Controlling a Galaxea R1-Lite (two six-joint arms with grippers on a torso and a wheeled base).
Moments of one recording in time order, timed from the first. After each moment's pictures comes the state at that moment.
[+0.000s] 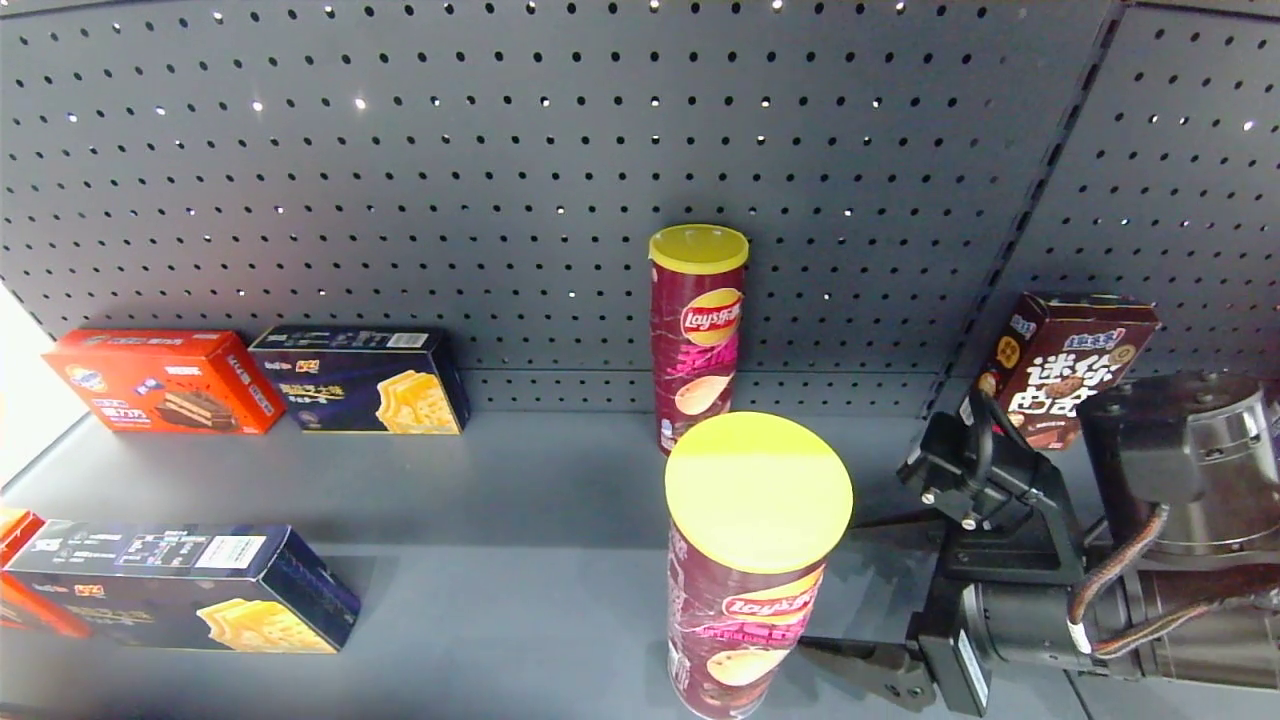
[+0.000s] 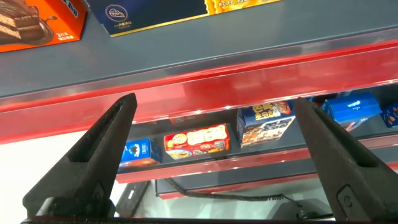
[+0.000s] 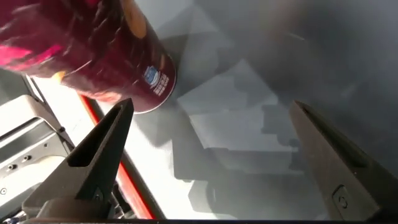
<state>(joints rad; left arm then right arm) -0.44 0.29 -0.06 0.09 0.34 0.01 0.71 1.45 -0.72 -0.20 0.17 -0.16</state>
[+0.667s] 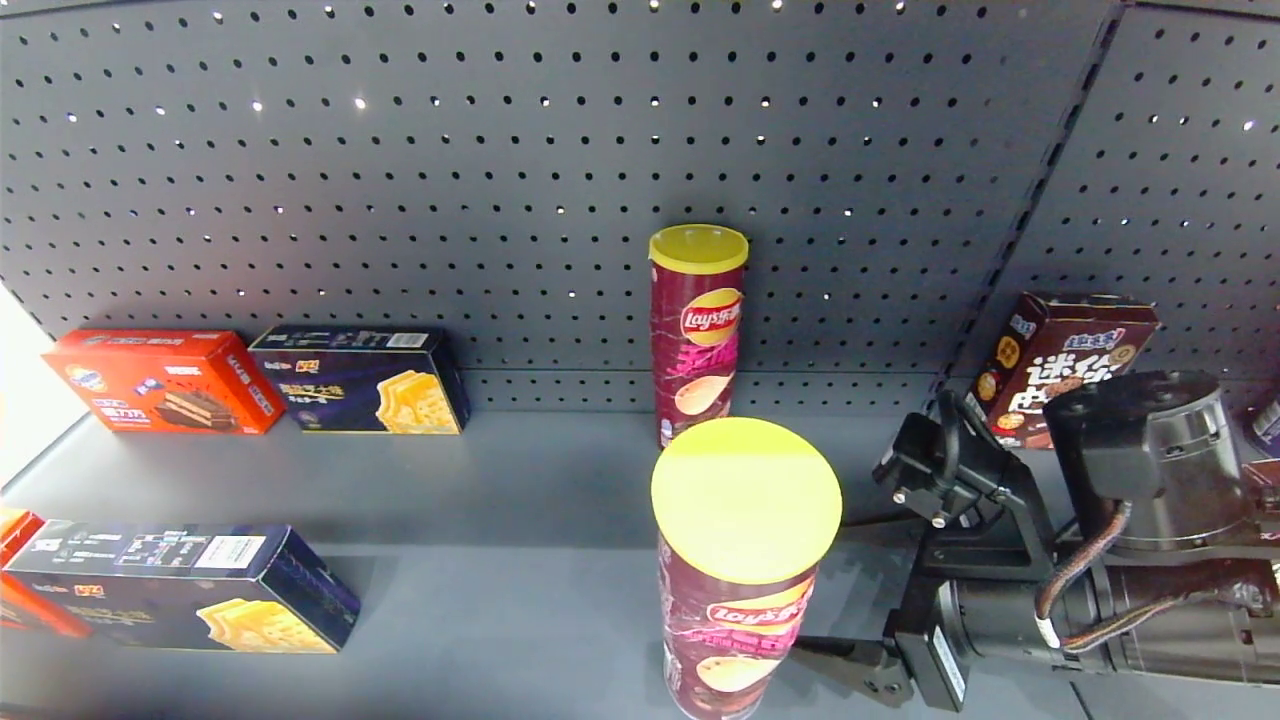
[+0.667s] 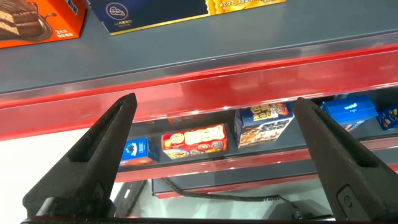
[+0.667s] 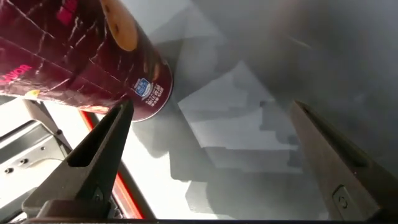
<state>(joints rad) -0.44 0.29 -0.06 0.09 0.34 -0.01 0.73 1.48 -0.74 -0.21 0.16 -0.16</state>
